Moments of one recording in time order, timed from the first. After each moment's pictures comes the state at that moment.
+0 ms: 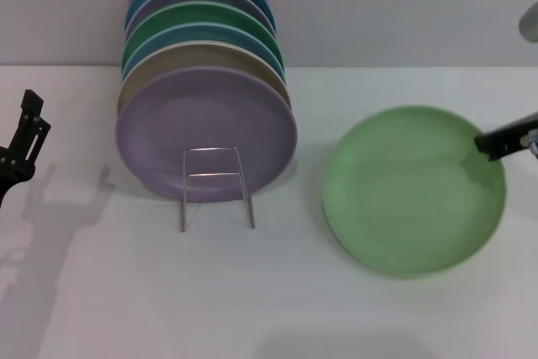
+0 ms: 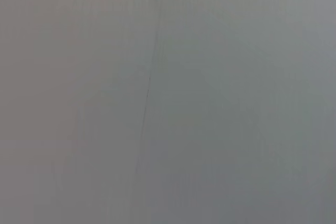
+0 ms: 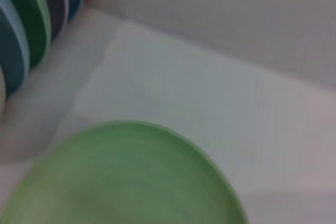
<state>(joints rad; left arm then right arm) -0.27 -2.07 -0.70 -0.31 2.20 1.50 -0.15 0.43 2.08 1.87 1.53 -2.73 1.32 -0.42</state>
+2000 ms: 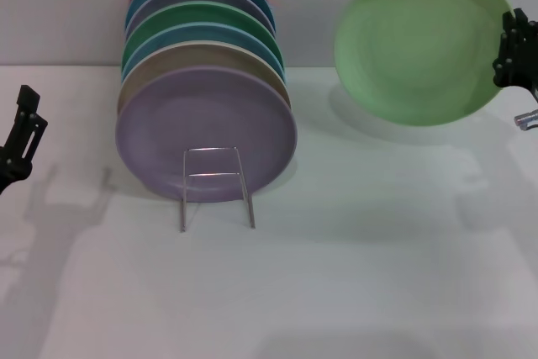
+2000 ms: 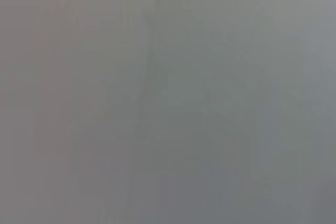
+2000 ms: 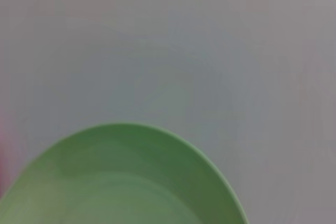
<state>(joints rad) -0.26 -2.07 -0.69 -0.31 2.20 1.56 -0.15 0.12 2.08 1.42 1.07 -2.91 -0.48 -0.31</state>
